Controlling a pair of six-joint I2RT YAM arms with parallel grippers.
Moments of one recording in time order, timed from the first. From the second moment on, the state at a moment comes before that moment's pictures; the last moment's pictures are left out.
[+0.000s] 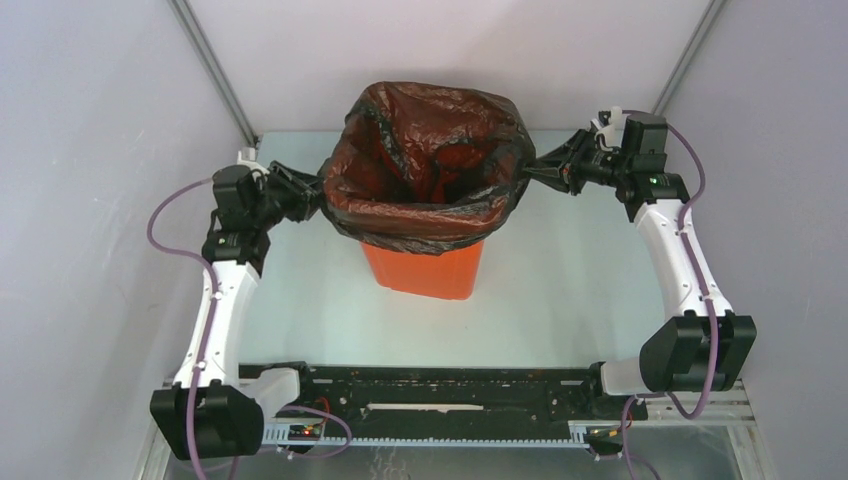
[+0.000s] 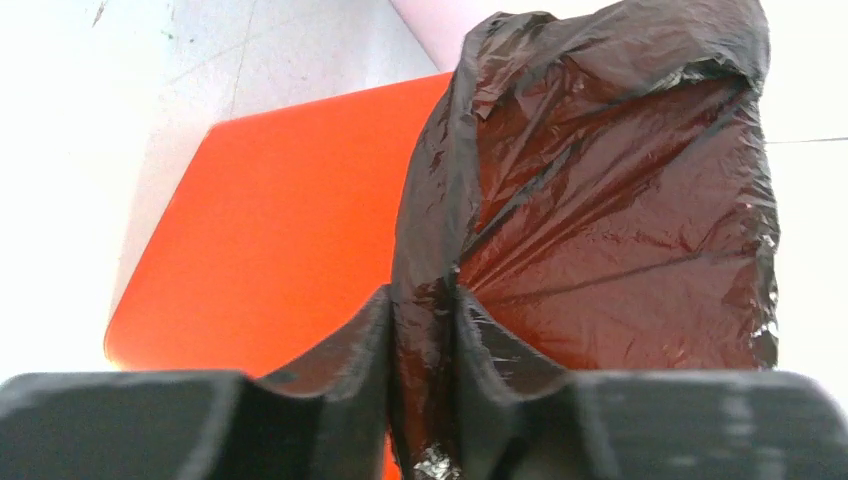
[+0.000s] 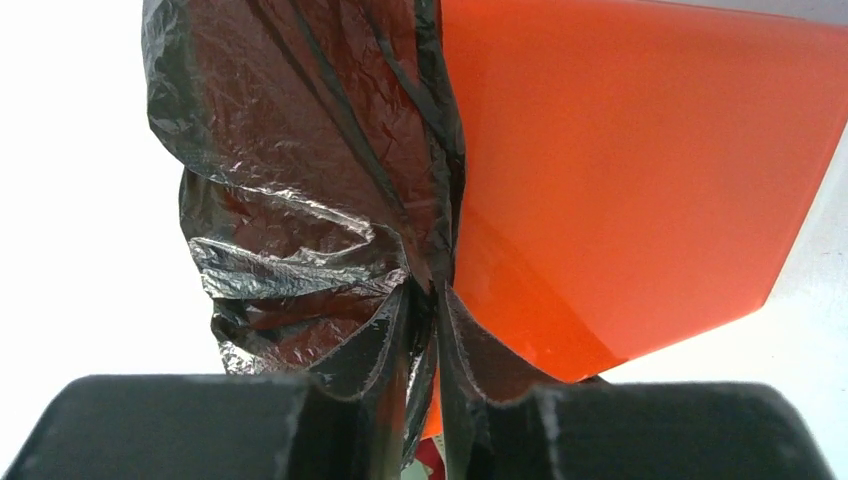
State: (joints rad) left arm 0.08 1.07 1.02 -0.32 0.46 -1.03; right arm 0.00 1.40 1.36 -0.44 -0.87 1.00
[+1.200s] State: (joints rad) left arm 0.01 1.07 0.95 -0.38 0.47 -0.98; right arm -0.14 1.40 1.37 -0.48 -0.85 0.88
